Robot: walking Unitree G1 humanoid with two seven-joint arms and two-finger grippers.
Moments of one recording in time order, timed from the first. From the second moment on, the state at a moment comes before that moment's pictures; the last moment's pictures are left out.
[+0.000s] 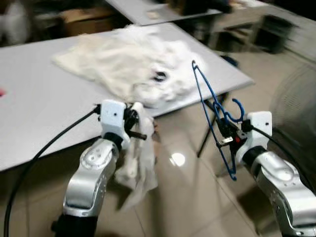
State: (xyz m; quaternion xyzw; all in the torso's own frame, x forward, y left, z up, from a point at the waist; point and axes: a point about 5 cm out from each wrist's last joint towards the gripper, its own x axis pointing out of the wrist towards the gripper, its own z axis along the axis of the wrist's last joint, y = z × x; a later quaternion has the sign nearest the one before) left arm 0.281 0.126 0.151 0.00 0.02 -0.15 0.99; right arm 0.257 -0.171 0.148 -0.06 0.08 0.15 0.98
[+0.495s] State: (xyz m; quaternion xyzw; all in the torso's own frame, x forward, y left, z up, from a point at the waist) left arm 0.290 0.136 0.159 0.00 0.01 -0.14 0.99; right arm 0.260 -0.187 0.159 -0.08 0.06 0.16 0.98
